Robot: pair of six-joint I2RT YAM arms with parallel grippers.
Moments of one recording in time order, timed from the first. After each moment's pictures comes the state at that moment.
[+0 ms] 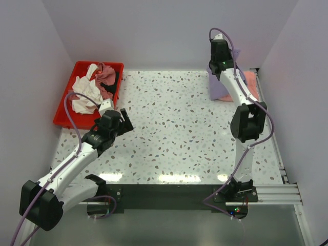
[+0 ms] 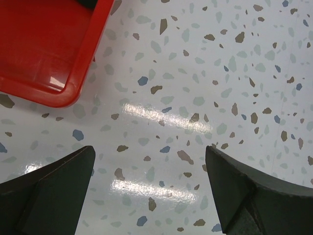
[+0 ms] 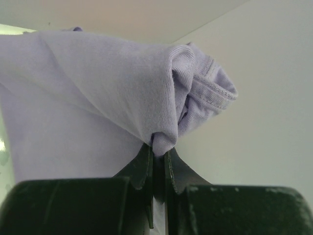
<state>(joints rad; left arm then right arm) -0.44 1.00 0.68 -0.38 -0.39 -0.65 0.20 2.15 2.08 -0.43 0.77 -0.46</state>
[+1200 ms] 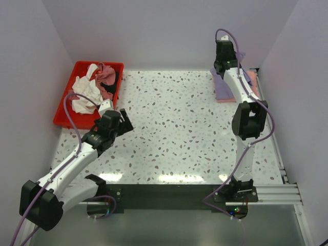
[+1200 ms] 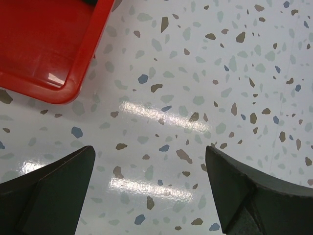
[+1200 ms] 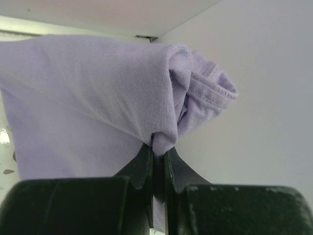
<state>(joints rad) -0.44 0.99 0.68 -0.39 -0.39 -0.67 0.15 2.16 2.10 -0.45 0.74 -0.44</state>
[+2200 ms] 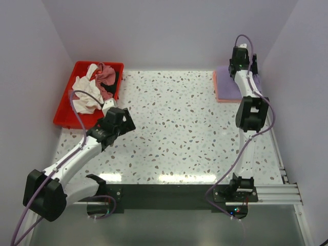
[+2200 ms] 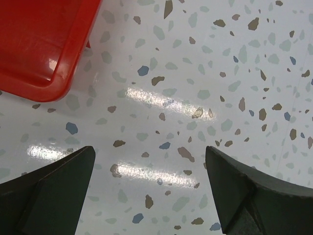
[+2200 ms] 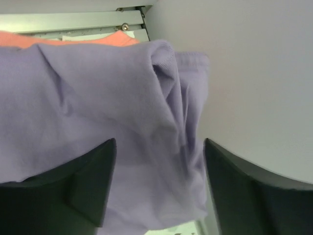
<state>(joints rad) -0.44 1.09 0.72 -0.41 -0.38 -0.70 -0.04 2.44 2.24 -0.40 0.67 -0.31</state>
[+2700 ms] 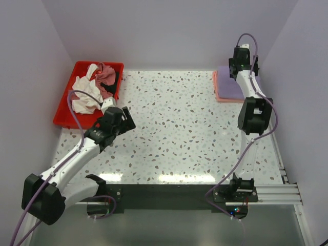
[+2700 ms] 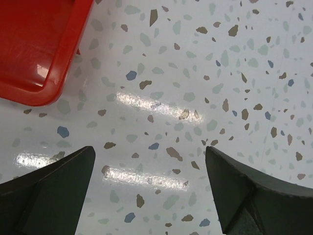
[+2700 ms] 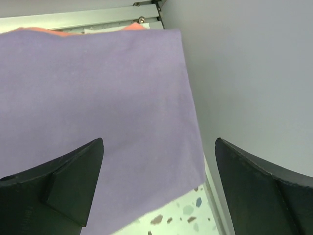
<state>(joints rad) -0.44 1.08 0.73 -0.41 -0.34 -0.70 -0.04 2.35 2.15 -0.41 0.59 -0.20</state>
